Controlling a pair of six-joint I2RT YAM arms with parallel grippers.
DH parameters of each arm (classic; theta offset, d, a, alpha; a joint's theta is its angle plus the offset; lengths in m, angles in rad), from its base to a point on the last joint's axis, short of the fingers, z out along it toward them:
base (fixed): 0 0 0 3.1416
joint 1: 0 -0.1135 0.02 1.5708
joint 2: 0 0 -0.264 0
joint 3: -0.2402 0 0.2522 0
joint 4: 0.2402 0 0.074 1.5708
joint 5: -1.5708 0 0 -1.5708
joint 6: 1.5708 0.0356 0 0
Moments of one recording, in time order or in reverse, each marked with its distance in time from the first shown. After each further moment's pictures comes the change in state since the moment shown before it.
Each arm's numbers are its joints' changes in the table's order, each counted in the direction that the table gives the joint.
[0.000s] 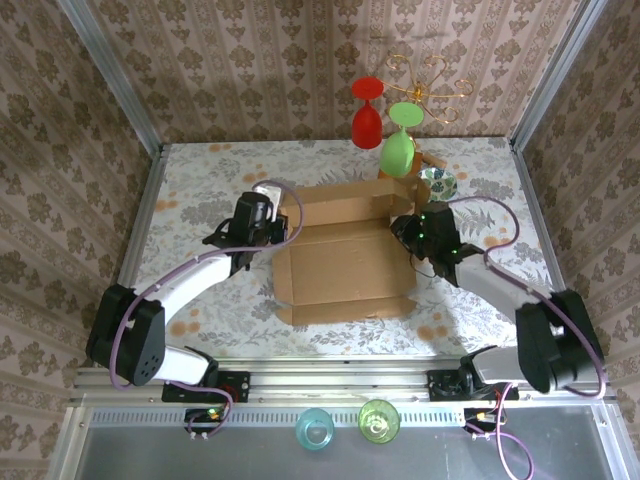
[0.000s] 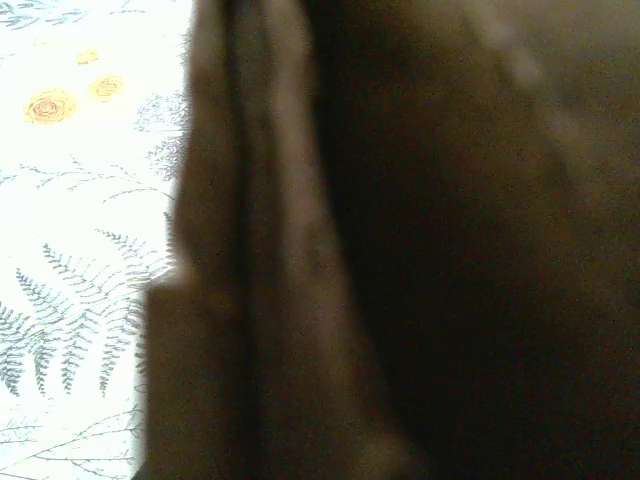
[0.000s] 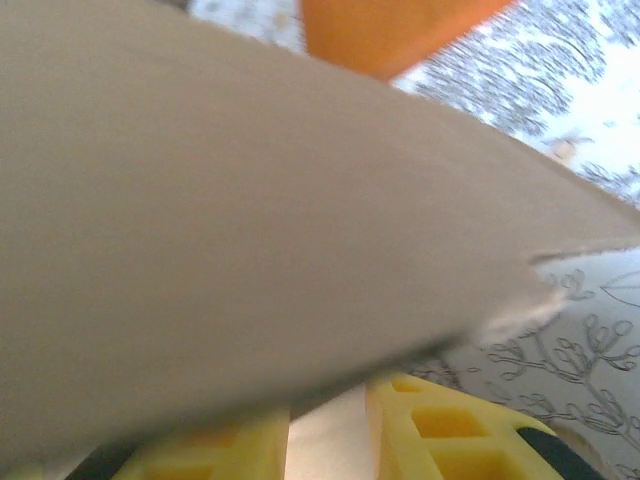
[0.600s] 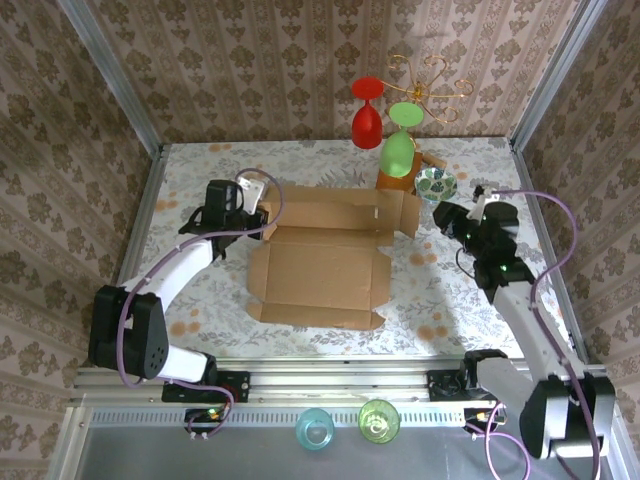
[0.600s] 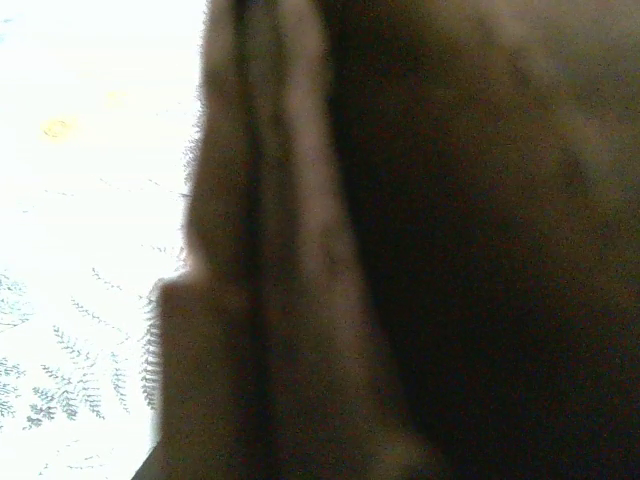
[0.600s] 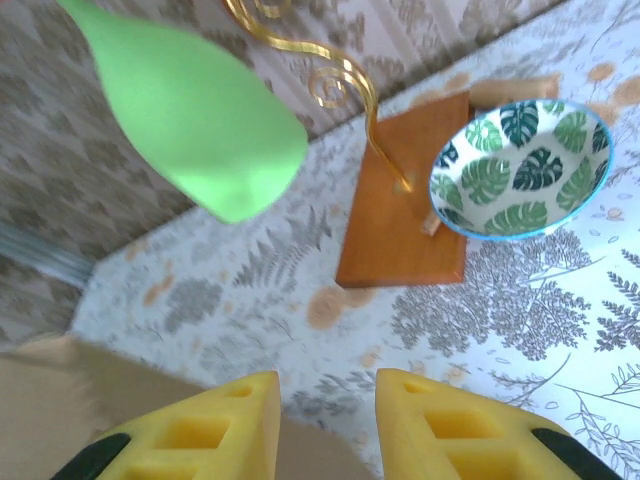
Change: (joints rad) left arm -0.218 0.015 -0.065 0.118 -0.290 0.264; right arm 0.289 -0.272 0.048 0.018 0.163 -0.489
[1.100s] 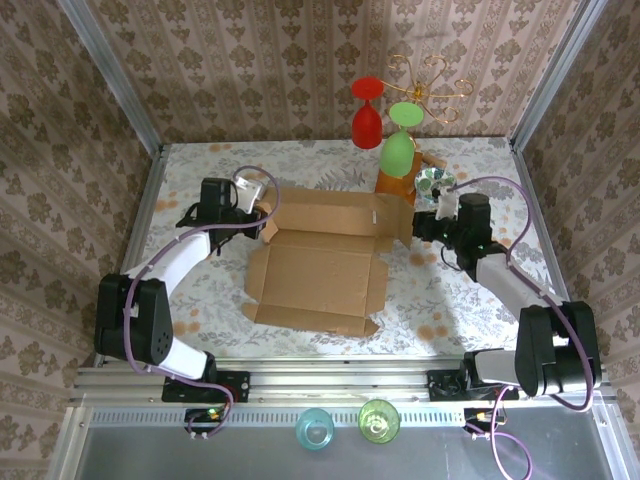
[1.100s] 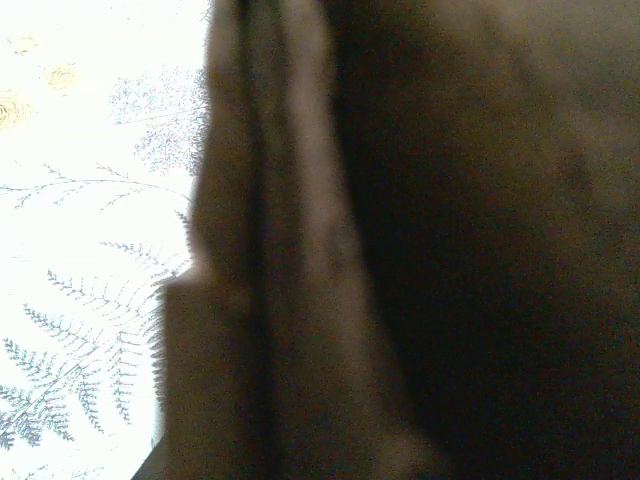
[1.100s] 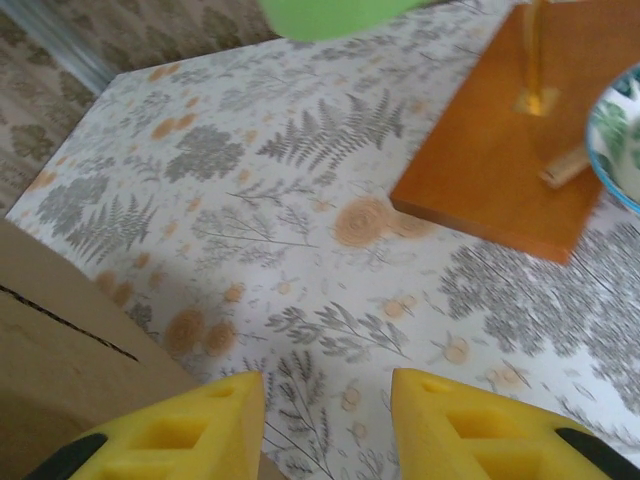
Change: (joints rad) left arm -0.057 0.072 -0.029 0.009 -0.128 0.043; right arm -0.067 0.283 -0.044 -0.125 0.212 -0.335
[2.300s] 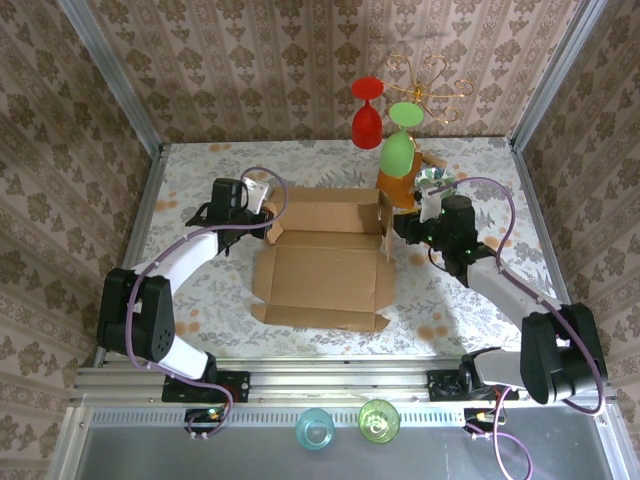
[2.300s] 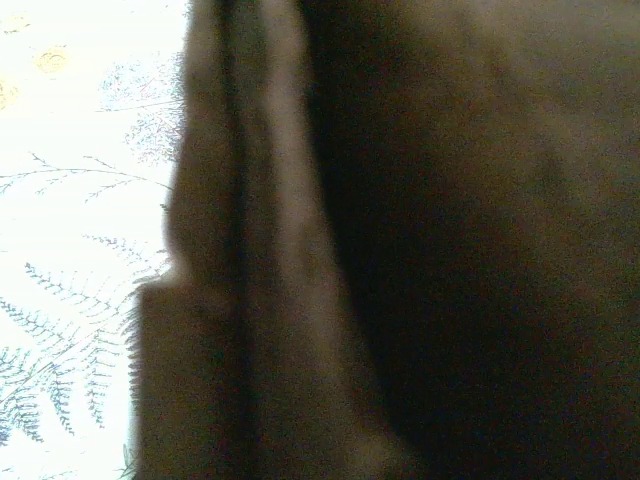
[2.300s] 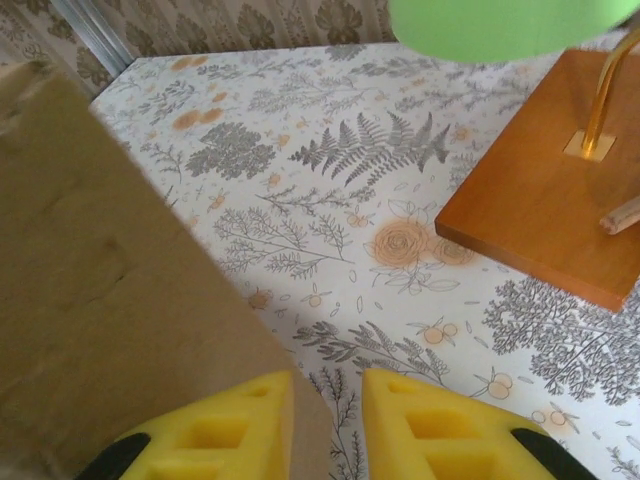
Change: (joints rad) left arm 0.065 0.026 -0.008 -0.015 0.089 -0.072; right arm -0.116 -0.015 0.020 -0.045 -0.104 -0.013
